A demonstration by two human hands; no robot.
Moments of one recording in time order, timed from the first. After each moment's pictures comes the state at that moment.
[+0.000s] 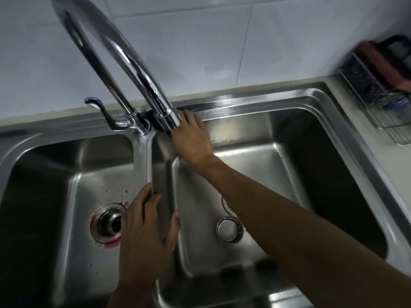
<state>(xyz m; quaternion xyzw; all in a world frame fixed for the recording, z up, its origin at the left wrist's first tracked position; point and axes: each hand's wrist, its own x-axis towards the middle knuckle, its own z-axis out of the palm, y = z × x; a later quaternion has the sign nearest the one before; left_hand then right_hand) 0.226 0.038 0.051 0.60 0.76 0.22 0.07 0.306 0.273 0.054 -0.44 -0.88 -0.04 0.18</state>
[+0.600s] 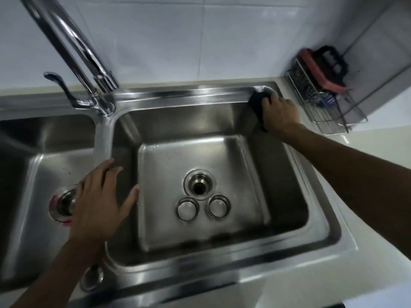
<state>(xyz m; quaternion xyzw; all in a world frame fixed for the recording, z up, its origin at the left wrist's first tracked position) 0.218 0.045 0.048 0.64 0.75 0.16 -0.01 0.605 0.324 0.115 -0.61 -0.78 -0.11 -0.10</state>
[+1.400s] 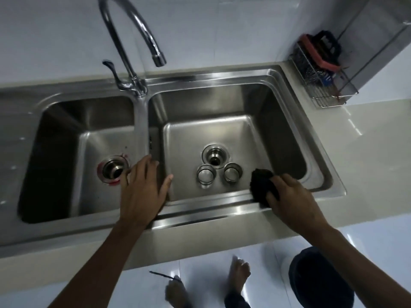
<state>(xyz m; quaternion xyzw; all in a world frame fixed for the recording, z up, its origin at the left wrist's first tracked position) 0.262 -0.053 0.090 0.65 0.75 0.11 -0.02 0.621 -0.018 0.132 -0.61 -0.78 0.12 0.03</state>
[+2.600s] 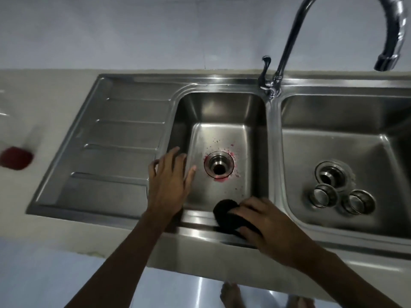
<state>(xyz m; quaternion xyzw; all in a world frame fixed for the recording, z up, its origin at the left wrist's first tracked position) 0.010 -0.116 0.097 0.56 0.82 0.11 0.00 0.287 -0.065 0.111 -0.26 -0.91 0.31 0.03</state>
